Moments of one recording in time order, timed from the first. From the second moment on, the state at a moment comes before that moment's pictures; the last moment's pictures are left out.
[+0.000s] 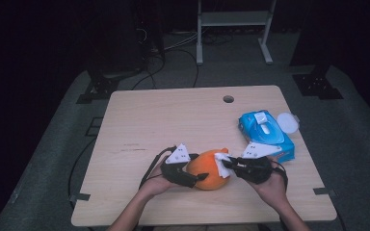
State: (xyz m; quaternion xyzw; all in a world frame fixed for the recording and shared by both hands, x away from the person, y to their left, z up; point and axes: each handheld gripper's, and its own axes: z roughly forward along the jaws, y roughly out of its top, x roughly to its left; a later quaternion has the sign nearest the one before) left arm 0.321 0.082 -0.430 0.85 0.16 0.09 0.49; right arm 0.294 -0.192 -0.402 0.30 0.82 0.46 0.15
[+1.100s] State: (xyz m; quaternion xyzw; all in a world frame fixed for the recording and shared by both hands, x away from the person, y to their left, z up) left arm 0.321 0.082 -0.435 0.84 0.17 0.08 0.50; right arm 0.288 -0.182 -0.404 0.27 0.82 0.49 0.09
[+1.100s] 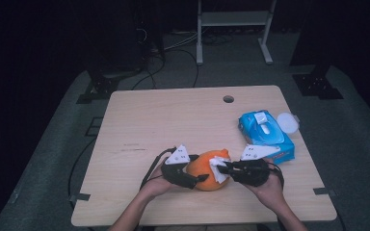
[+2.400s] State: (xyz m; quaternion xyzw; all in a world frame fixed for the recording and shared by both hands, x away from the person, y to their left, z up) left arm 0.307 0.066 -0.433 0.86 0.11 0.07 0.50; right arm 0.315 -0.235 -0.413 0.37 0.79 0.48 0.09
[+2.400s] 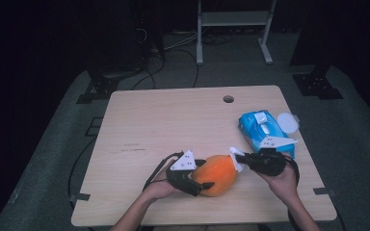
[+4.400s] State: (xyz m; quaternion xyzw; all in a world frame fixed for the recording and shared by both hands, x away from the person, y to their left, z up) left arm 0.311 0.060 -0.449 0.86 0.12 0.04 0.50; right arm 0.293 -0.200 -0.391 0.30 0.82 0.48 0.09
